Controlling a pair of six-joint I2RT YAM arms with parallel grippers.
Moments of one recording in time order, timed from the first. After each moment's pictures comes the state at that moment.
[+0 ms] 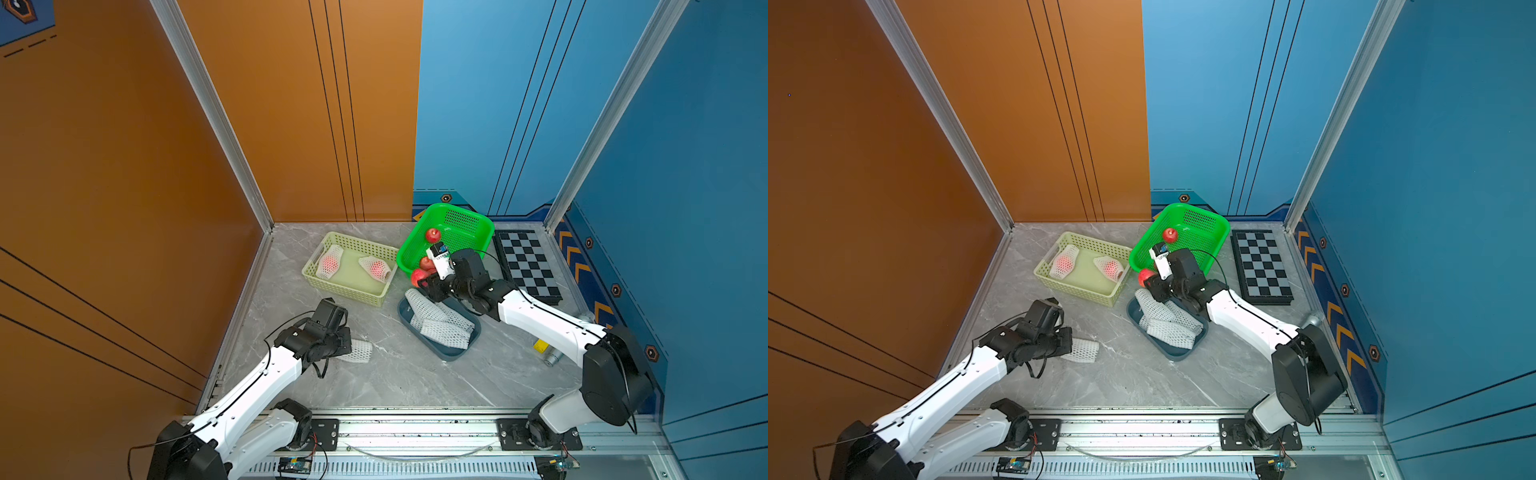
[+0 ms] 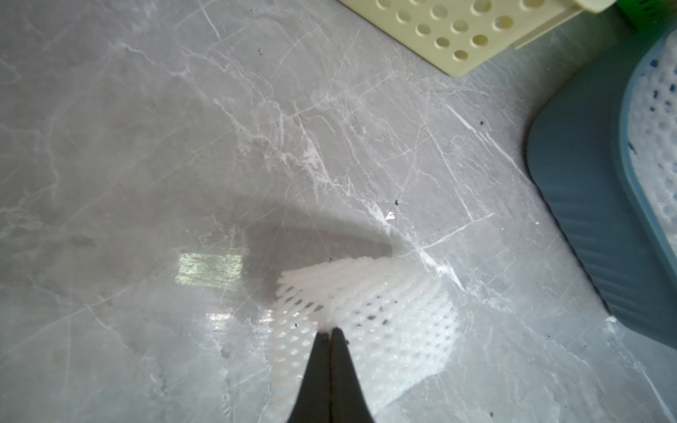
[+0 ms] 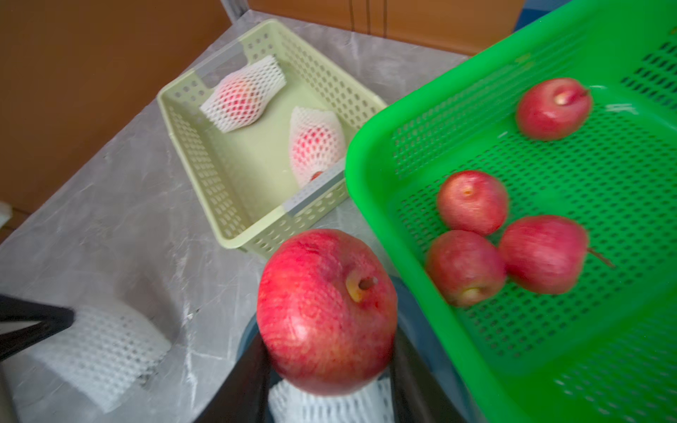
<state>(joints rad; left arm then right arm) -0.45 0.98 0.63 -0.73 -0.05 -0.59 0.56 1.54 1.11 -0.20 -0.11 0.14</state>
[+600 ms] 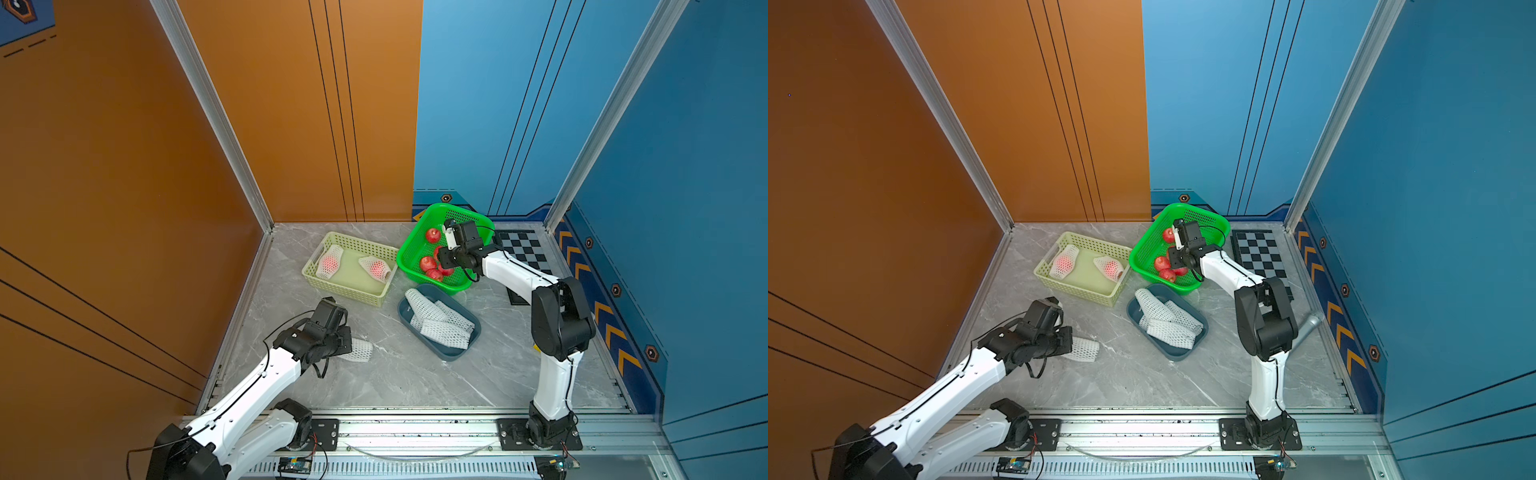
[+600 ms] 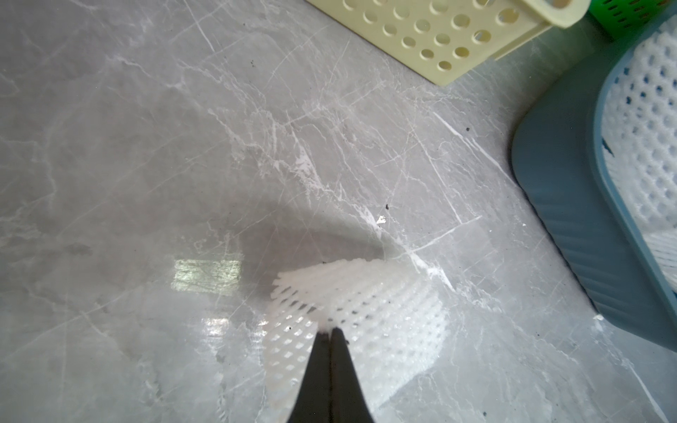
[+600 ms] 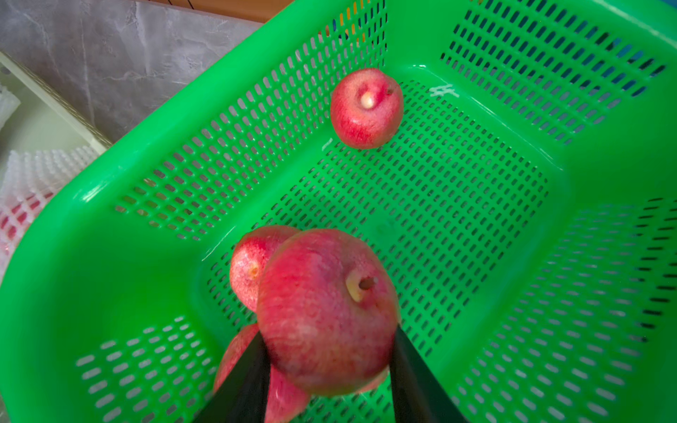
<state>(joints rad) -0.45 0.96 0.63 -0.72 -0.05 -0.59 0.37 2.00 1.55 -0.35 0.01 0.08</state>
